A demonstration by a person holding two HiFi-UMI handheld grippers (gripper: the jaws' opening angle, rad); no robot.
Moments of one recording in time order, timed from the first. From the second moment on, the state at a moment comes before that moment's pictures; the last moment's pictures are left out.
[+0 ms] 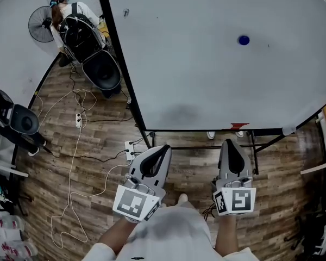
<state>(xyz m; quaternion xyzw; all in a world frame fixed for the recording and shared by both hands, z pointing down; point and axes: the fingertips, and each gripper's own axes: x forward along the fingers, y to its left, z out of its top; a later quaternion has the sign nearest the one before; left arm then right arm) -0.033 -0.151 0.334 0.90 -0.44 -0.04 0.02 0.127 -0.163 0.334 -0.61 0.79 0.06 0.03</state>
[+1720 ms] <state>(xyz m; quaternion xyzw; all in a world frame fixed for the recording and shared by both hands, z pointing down) -0.050 -0.159 0.337 0.92 -0.37 -0.06 0.04 0.100 -0.158 0.331 -0.65 0.76 0.08 0.01</state>
